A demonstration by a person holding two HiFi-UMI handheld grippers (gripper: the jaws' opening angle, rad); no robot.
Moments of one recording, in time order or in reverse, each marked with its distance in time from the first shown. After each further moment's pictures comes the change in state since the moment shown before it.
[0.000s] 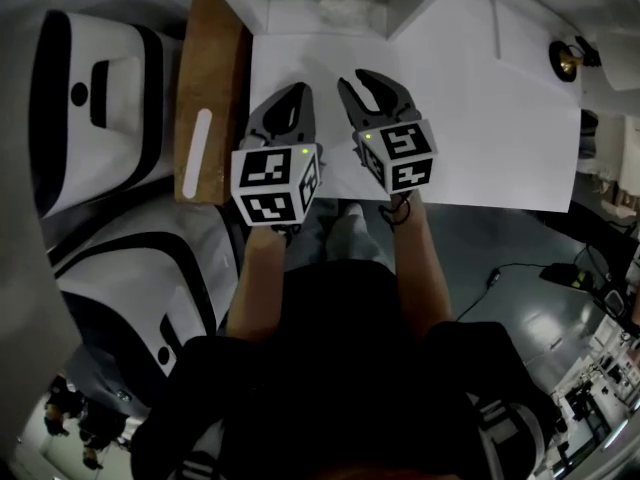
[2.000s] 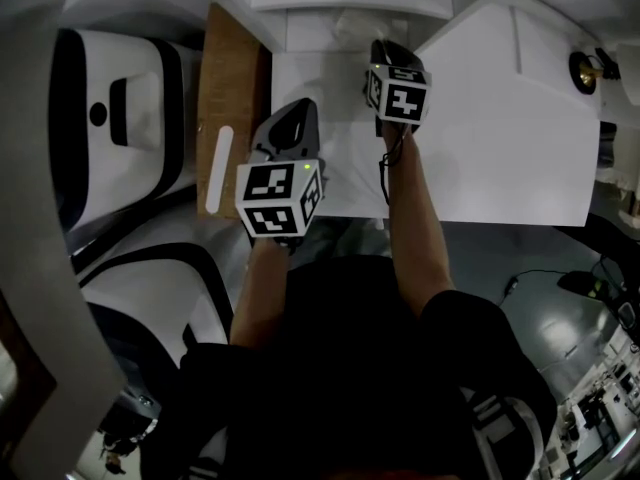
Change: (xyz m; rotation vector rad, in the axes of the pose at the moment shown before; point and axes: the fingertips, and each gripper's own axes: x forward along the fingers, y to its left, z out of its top) left arm 0.015 0.030 0.006 0.027 0.052 -0.003; right arm 0.110 -0.116 -0.015 0.231 0.071 -0.309
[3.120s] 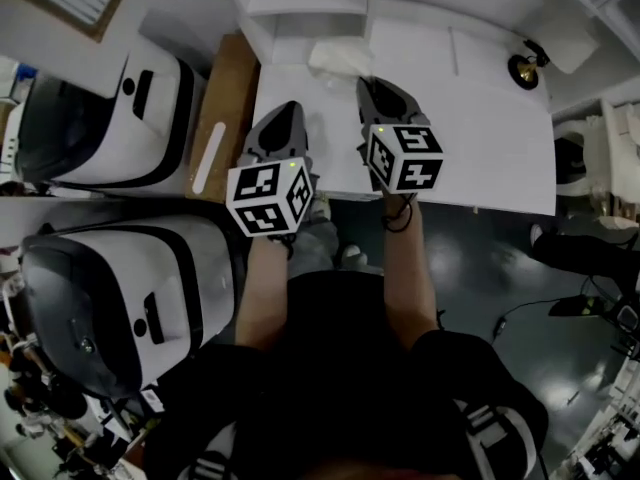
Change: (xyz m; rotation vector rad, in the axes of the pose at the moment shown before) left arm 0.028 -0.176 0.015 0.009 -0.276 0.000; right arm -0.204 -0.110 0.036 -0.061 -0.317 0.184
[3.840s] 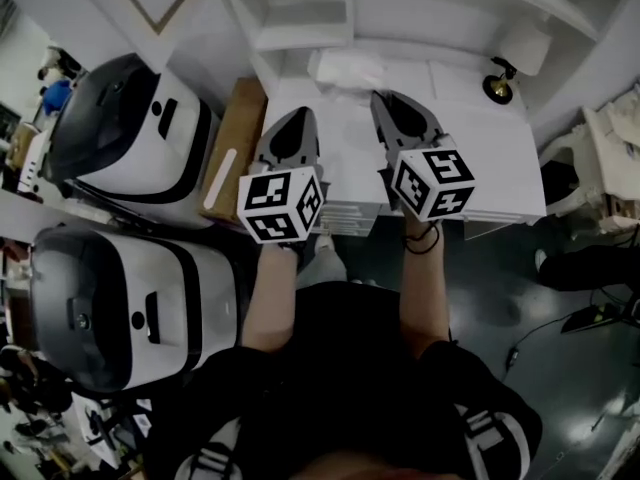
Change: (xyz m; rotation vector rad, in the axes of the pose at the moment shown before) left arm -0.027 -0.052 0.067 0.074 -0.213 -0.099; right arm -0.091 0.012 0.087 -0.064 -0.250 0.064
